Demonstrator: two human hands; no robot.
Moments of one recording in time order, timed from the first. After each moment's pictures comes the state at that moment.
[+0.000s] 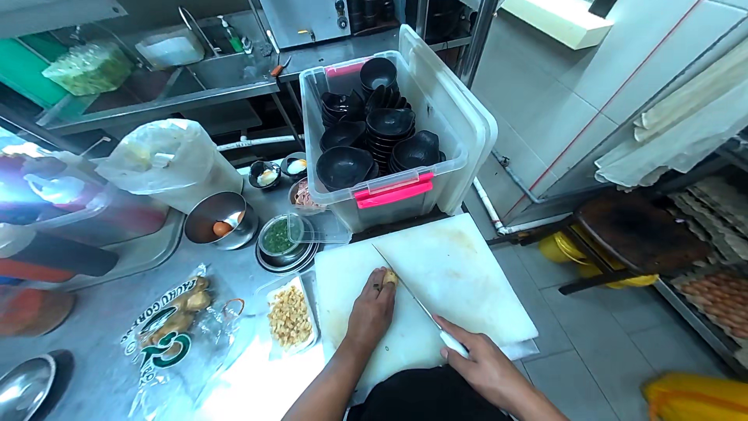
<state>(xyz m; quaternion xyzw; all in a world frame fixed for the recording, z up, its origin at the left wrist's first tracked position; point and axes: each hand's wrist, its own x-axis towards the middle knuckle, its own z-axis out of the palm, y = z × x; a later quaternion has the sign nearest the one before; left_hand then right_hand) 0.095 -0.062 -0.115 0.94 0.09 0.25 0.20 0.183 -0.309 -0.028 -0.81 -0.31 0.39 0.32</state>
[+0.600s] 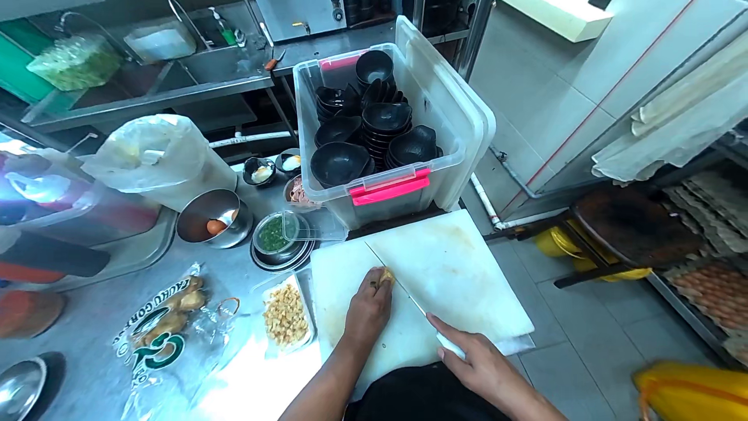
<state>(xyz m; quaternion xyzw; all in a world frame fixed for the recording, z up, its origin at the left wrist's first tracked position) 0.097 -0.064 -0.116 0.94 0.10 0.26 0.19 0.176 -0.309 -0.019 -0.82 -0.37 0.33 0.29</state>
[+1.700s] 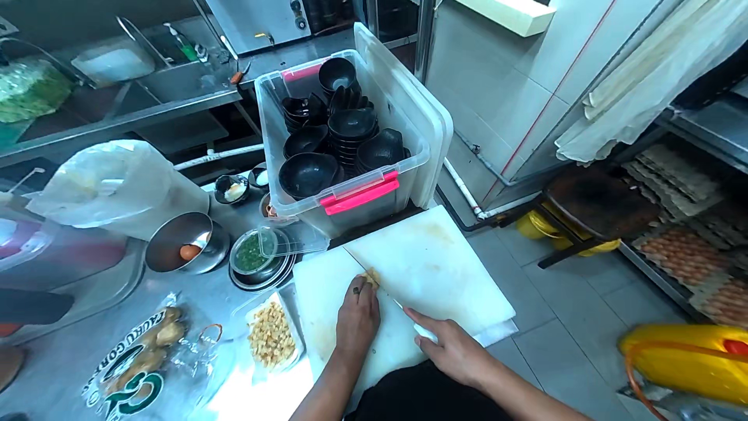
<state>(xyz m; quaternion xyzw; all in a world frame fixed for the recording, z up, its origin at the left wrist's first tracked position) 0.100 -0.074 -0.111 0.94 0.15 0.25 0.16 0.185 -0.286 -0.020 -0.80 -0.31 0.43 0.29</state>
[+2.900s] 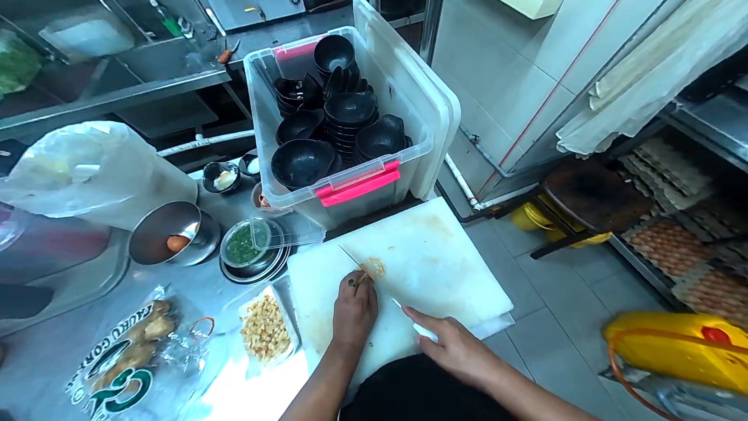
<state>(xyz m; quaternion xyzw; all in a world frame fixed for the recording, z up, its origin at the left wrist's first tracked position) 0.103 -0.071 -0.113 0.94 0.14 0.27 0.16 0.182 -0.288 -0.015 -0.79 -0.33 0.43 0.28</state>
